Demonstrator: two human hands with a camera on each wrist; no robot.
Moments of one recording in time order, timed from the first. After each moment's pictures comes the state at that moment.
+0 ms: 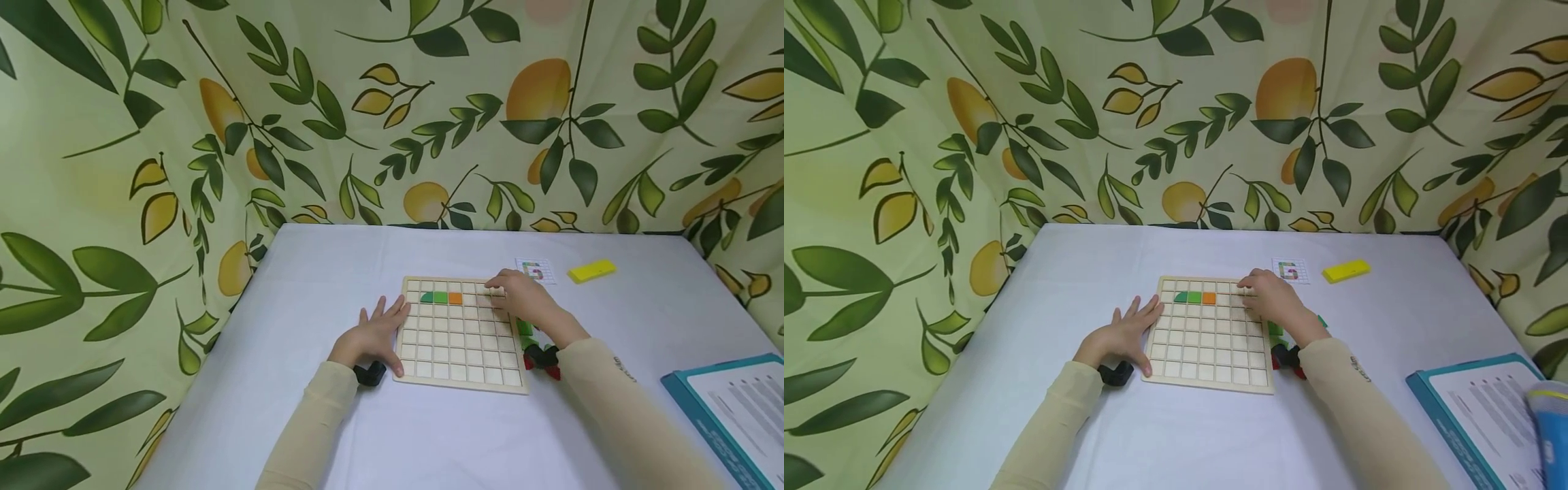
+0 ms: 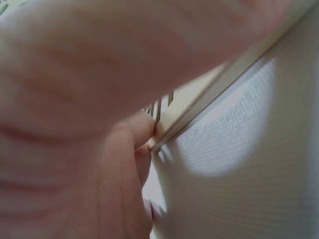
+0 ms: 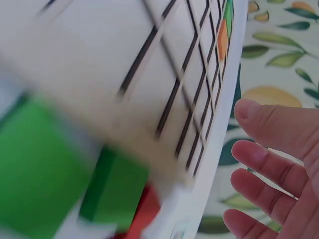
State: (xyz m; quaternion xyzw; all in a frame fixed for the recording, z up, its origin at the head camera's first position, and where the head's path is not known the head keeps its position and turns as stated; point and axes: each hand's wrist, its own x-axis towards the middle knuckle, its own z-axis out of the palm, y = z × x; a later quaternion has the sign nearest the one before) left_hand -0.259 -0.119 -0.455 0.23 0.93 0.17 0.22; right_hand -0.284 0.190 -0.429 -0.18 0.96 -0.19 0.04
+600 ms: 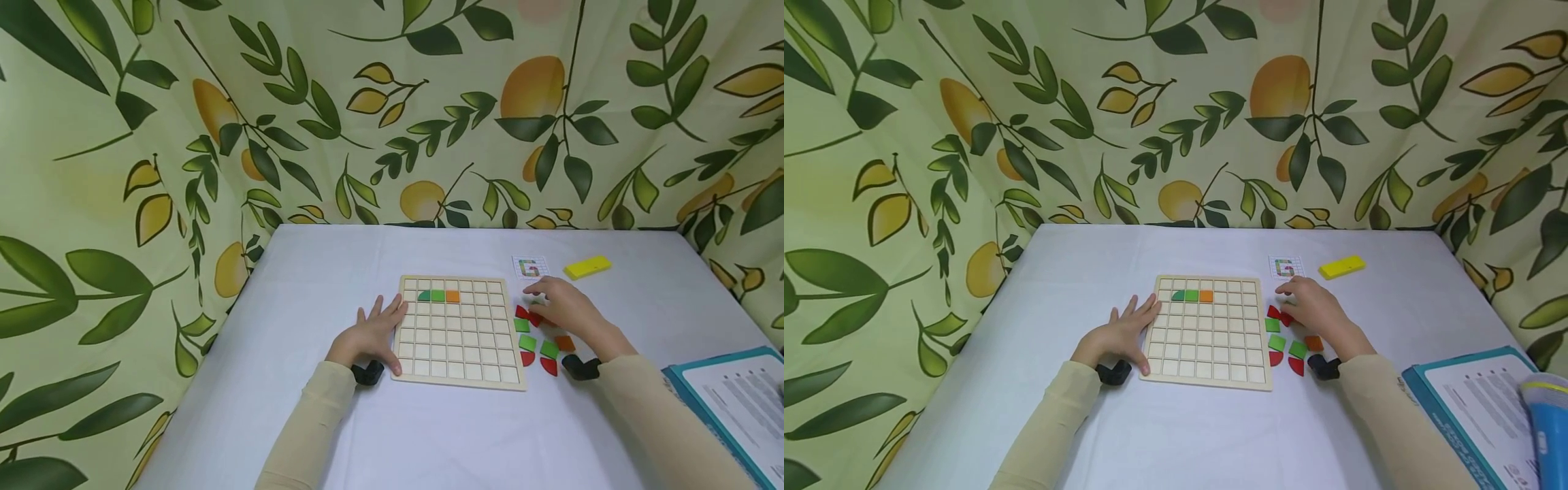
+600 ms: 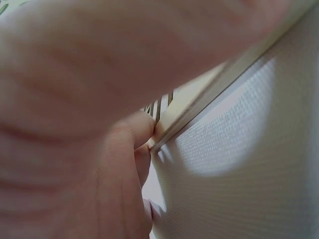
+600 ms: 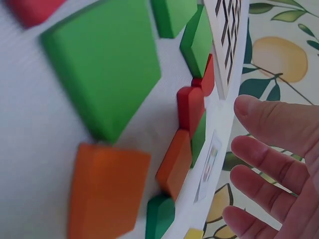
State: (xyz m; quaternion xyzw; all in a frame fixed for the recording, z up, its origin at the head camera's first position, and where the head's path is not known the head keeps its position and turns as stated) left_hand -0.260 -0.120 -0.457 0.23 0.93 0.17 0.22; right_hand -0.261 0.251 -0.437 -0.08 0.97 -0.21 0.06
